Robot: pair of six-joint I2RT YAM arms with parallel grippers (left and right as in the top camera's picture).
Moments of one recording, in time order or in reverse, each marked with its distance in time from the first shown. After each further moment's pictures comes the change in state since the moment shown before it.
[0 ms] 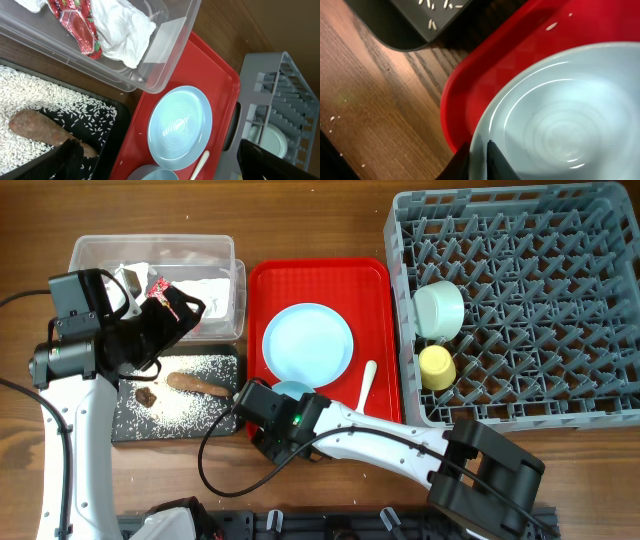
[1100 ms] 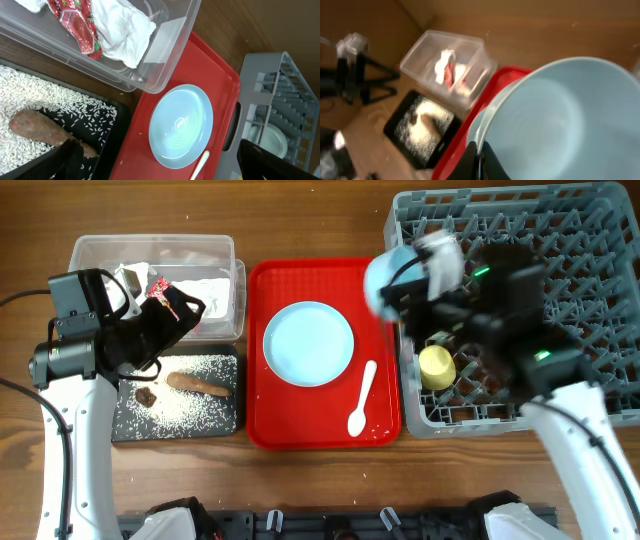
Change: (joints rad) left arm 0.000 0.000 0.000 -0.001 0.000 0.000; right arm -0.927 -0.613 0.021 0.000 -0.587 -0.125
